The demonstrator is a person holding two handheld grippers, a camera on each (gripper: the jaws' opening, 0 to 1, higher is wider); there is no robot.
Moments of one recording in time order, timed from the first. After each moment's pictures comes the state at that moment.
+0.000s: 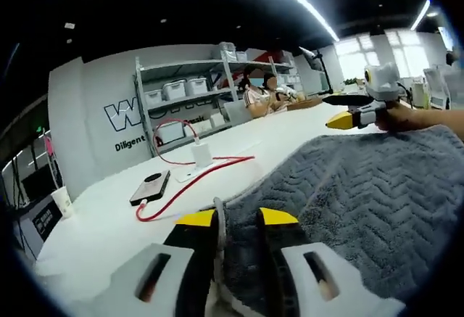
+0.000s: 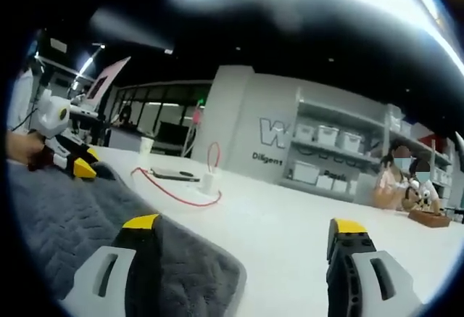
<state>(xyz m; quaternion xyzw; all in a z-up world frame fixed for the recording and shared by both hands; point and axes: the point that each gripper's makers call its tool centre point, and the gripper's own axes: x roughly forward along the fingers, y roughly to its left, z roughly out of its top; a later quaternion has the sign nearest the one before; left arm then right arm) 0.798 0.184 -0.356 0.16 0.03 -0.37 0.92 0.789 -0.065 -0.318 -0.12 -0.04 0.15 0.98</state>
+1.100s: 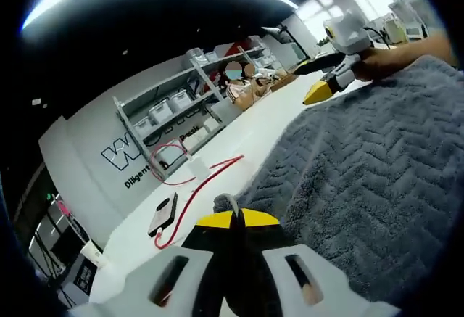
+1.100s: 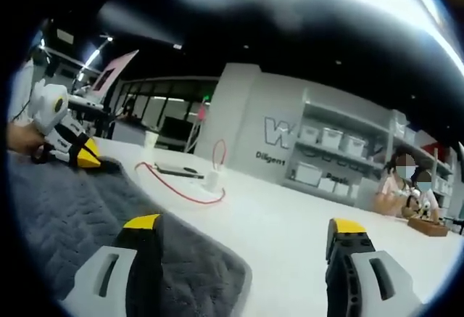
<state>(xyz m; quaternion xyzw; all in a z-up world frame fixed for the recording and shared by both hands) 0.775 0.162 -0.356 0.32 -0.02 -0.36 0.88 0.779 -0.052 -0.319 -0.14 -0.04 0.16 0.98</state>
